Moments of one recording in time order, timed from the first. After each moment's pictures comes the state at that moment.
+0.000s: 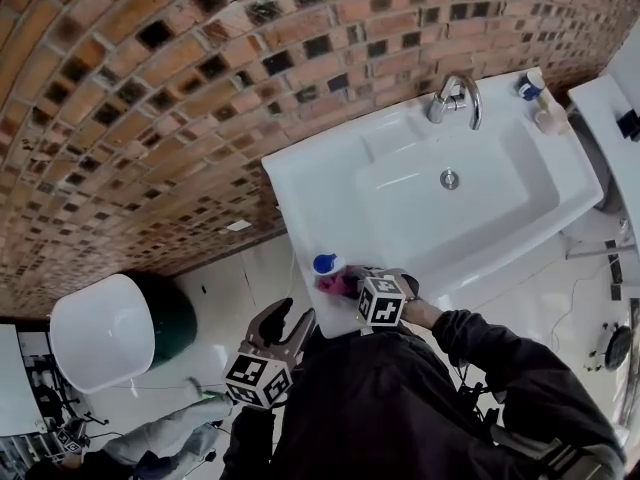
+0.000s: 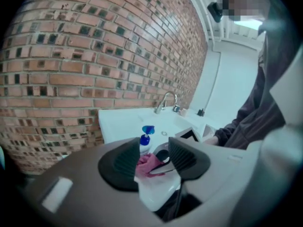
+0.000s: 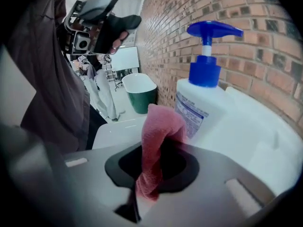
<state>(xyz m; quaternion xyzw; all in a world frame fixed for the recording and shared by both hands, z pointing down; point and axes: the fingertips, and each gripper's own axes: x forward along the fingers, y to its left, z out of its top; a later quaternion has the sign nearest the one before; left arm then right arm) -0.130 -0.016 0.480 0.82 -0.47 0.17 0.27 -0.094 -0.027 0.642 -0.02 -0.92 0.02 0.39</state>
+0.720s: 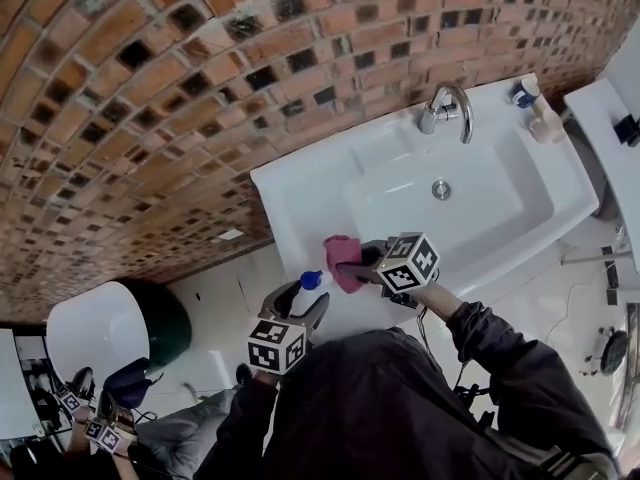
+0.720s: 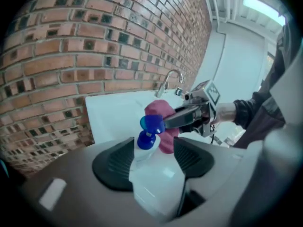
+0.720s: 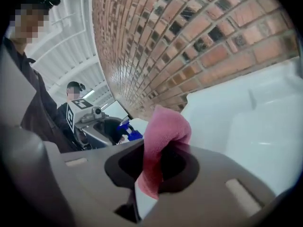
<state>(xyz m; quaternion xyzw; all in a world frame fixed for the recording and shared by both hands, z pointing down) -0.088 -0.076 0.549 0.81 -0.43 0.26 0.30 -0.045 -0.129 0.561 0.05 -0.93 0.34 0.17</state>
